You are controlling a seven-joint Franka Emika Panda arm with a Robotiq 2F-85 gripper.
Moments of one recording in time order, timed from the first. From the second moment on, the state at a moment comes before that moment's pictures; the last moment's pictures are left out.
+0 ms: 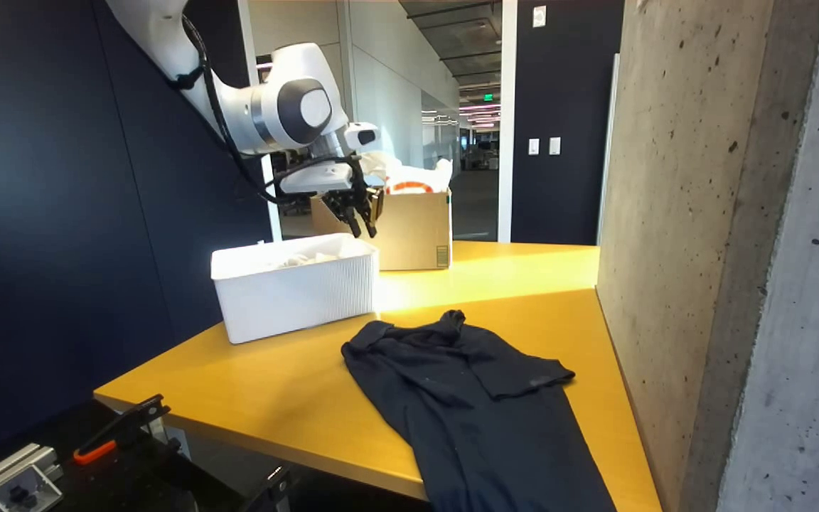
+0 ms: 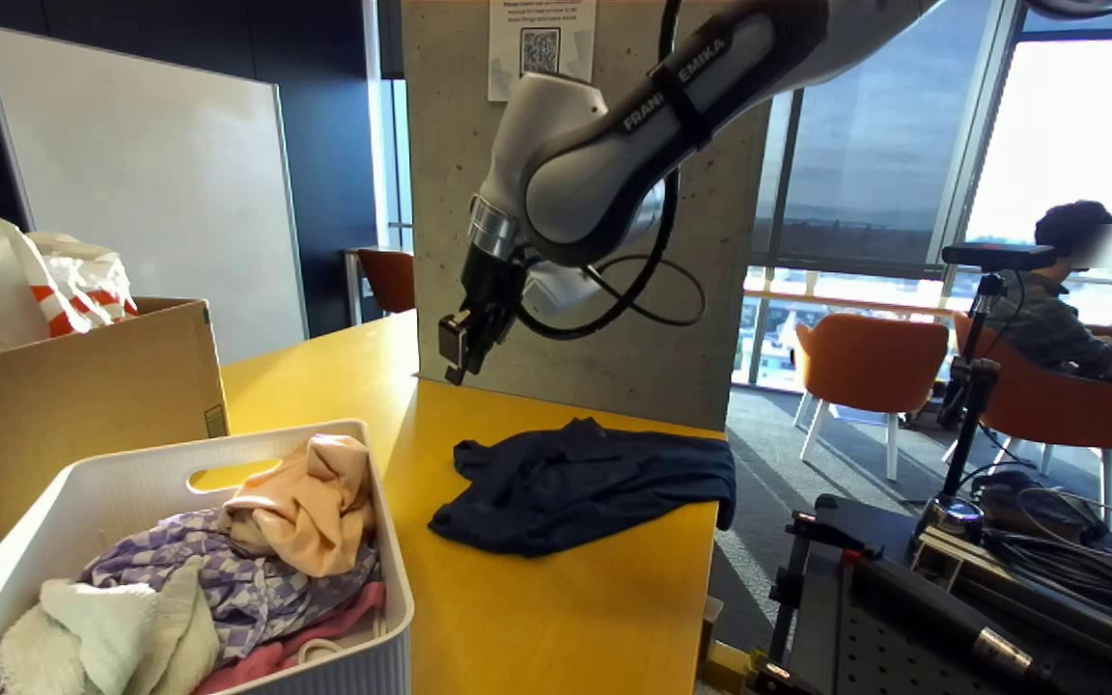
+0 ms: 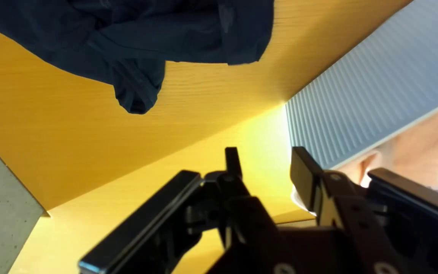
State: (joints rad) arm 0.09 0.54 0.00 -1.76 -0.11 2.71 0.02
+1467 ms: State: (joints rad) arm -0.31 0.52 0.12 -2.13 0.26 2.83 -0.18
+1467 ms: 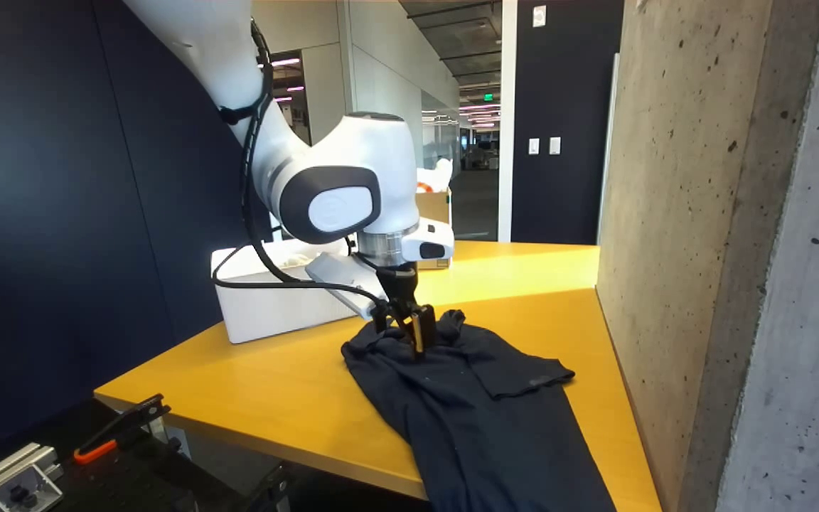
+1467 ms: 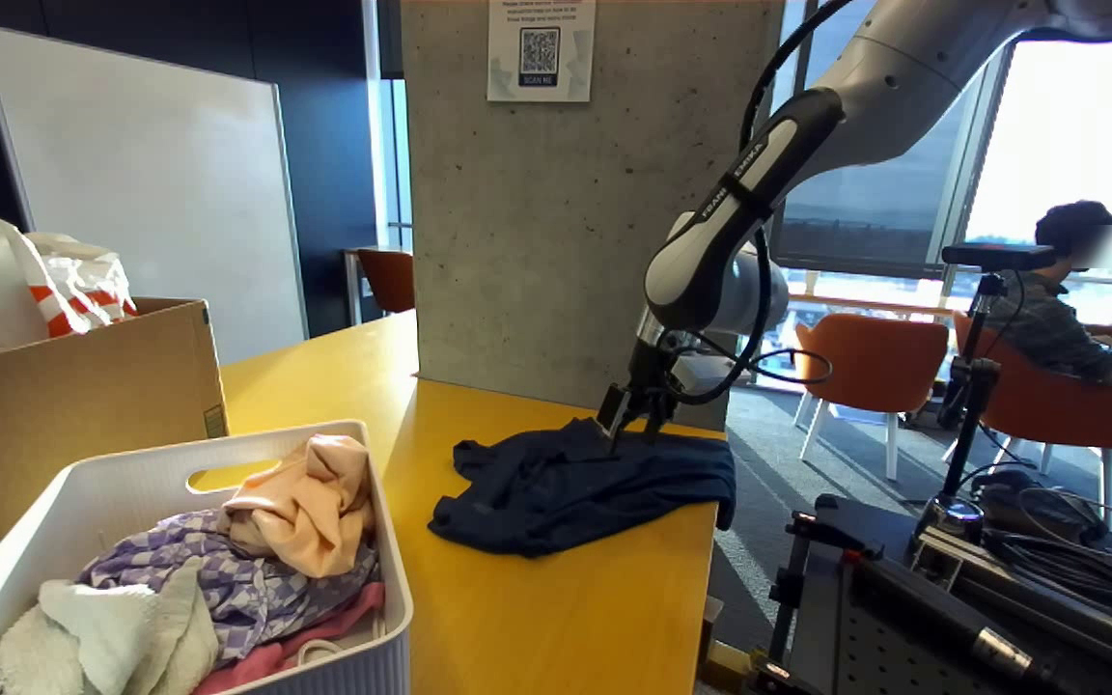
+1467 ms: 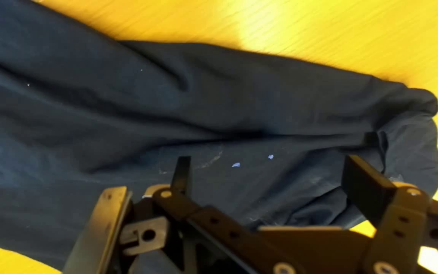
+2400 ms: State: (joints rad) arm -0.33 0.79 0.11 -1.90 0.27 2.71 -0.17
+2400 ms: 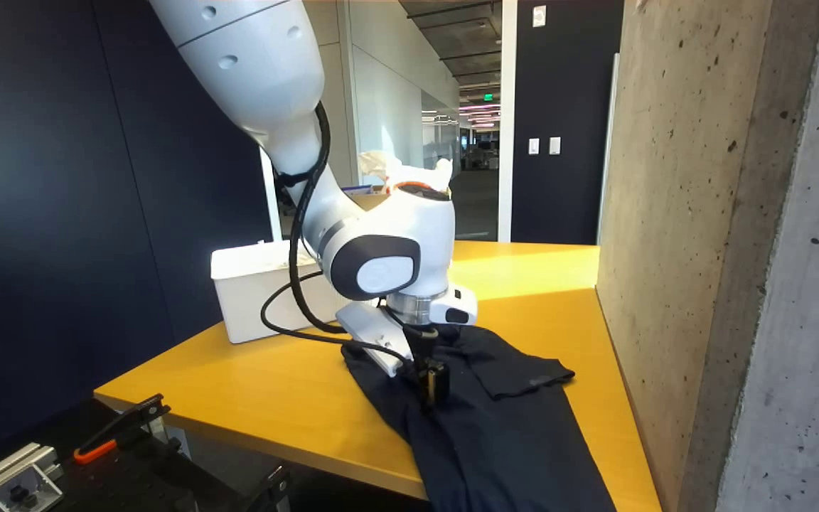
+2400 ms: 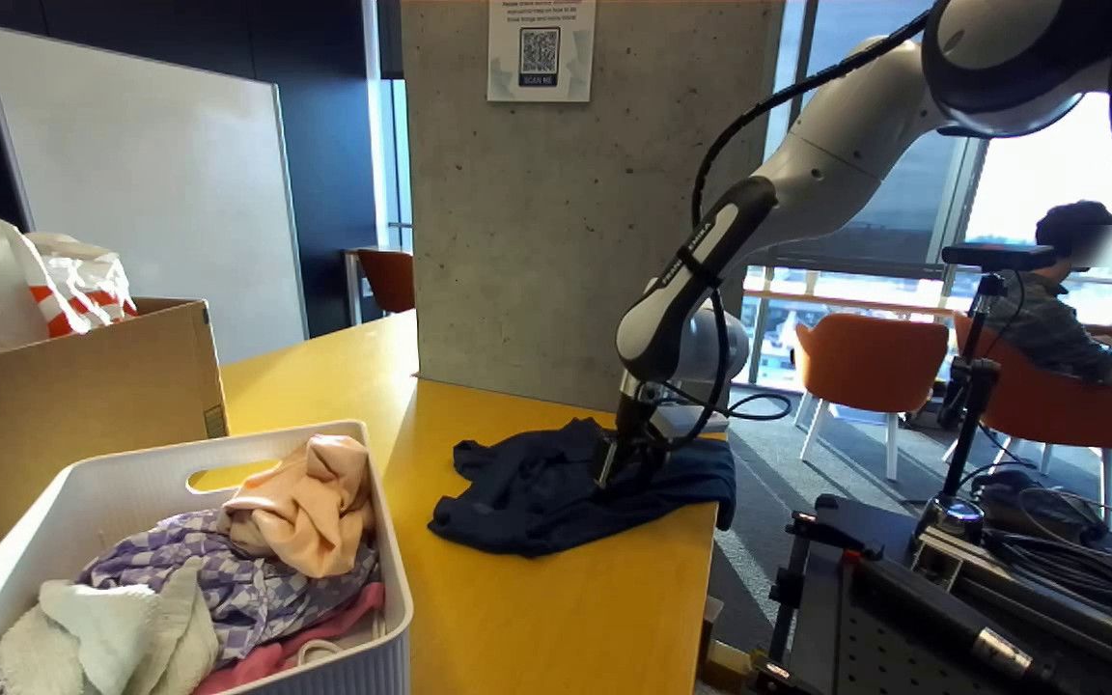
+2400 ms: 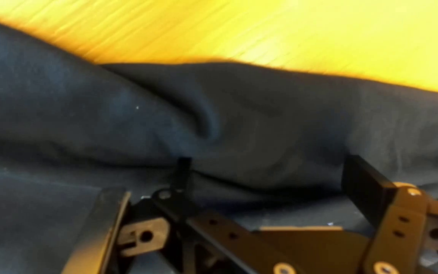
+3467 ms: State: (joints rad) arm -0.17 1.01 -0.02 -1.41 0.14 2.22 0.02
